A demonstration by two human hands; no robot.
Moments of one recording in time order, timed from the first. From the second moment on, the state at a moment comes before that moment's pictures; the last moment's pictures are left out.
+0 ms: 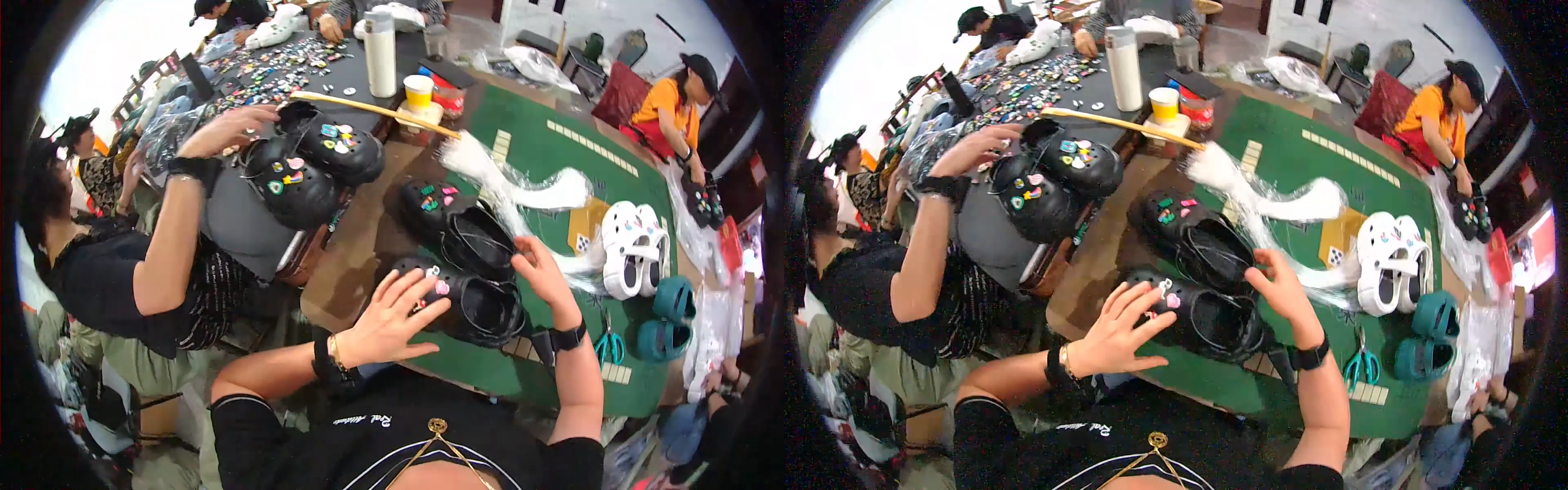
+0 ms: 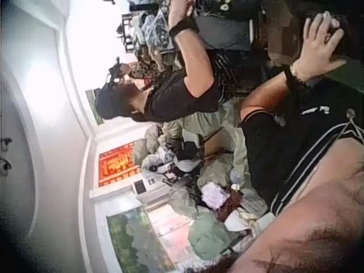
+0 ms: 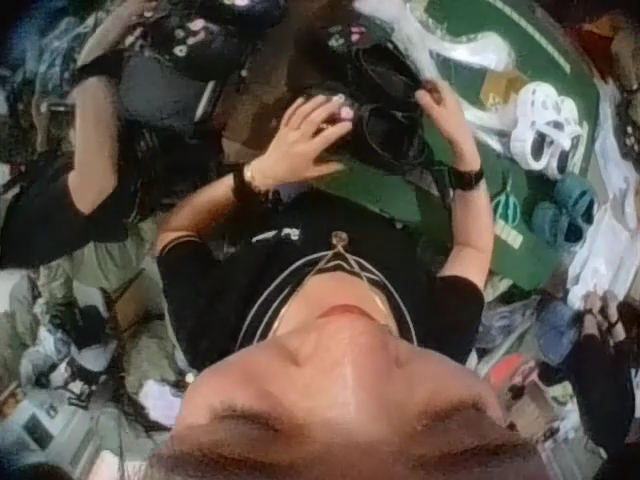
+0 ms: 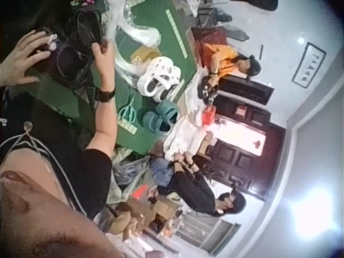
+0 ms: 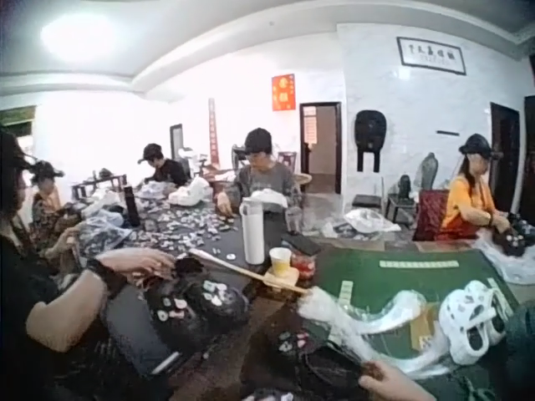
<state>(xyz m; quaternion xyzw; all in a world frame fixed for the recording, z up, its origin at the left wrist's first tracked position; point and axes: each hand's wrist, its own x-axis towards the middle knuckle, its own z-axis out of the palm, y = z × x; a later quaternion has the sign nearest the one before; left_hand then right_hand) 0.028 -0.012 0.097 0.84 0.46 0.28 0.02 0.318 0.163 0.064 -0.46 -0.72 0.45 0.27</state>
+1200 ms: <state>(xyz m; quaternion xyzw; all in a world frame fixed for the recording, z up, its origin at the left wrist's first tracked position) -0.017 0.045 0.077 0.70 0.58 0.37 0.19 0.310 0.075 0.103 -0.54 -0.74 0.37 0.12</state>
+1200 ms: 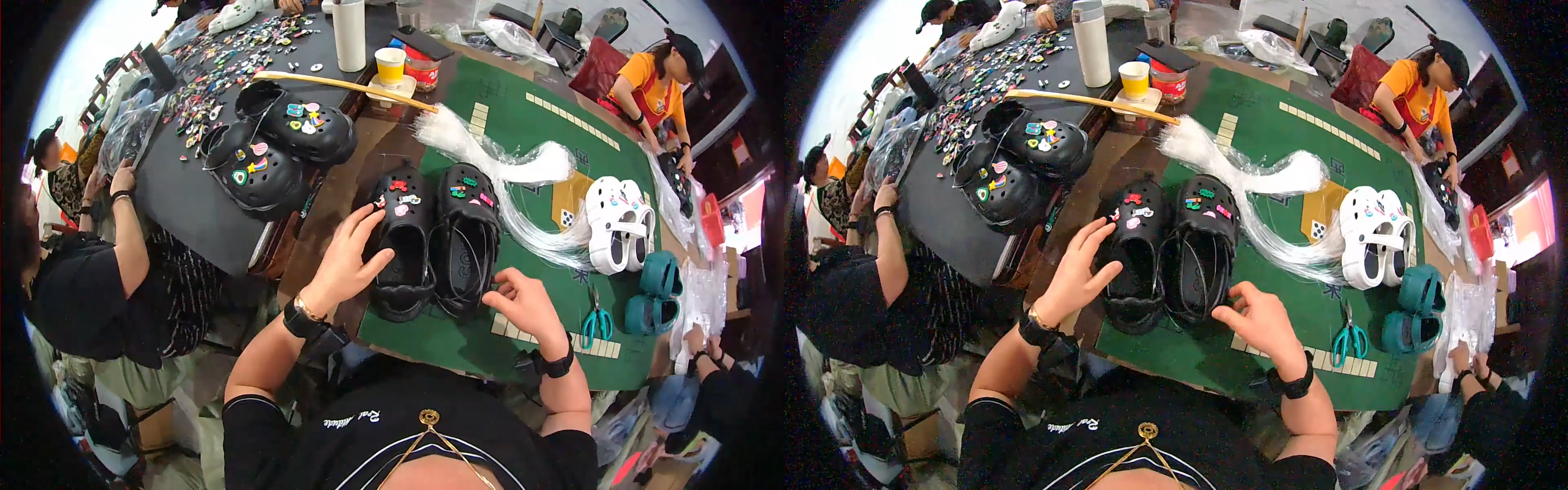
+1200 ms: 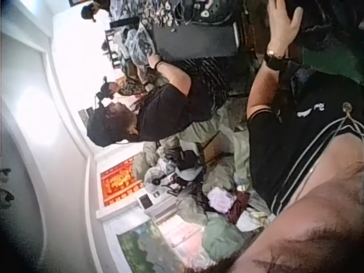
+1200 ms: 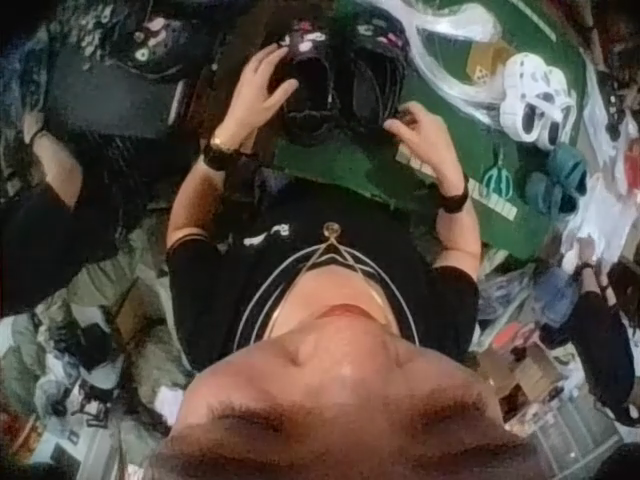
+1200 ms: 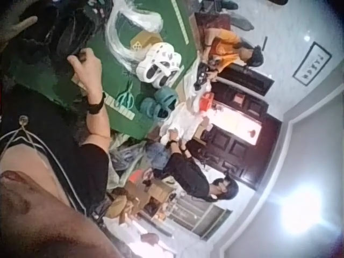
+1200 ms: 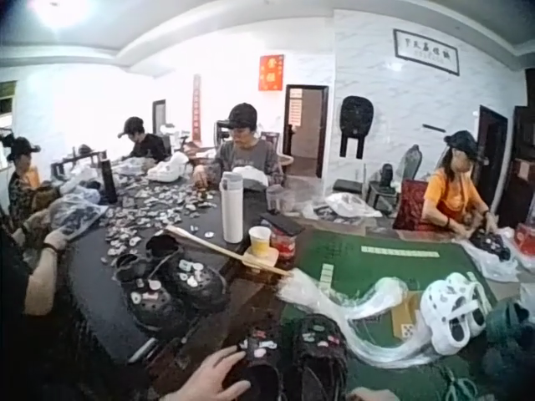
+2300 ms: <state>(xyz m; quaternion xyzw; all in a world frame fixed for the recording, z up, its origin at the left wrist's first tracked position) -0.001 0.049 0.100 0.77 0.53 0.29 0.19 0.282 0.129 0.116 -0.51 -0.73 0.27 0.36</state>
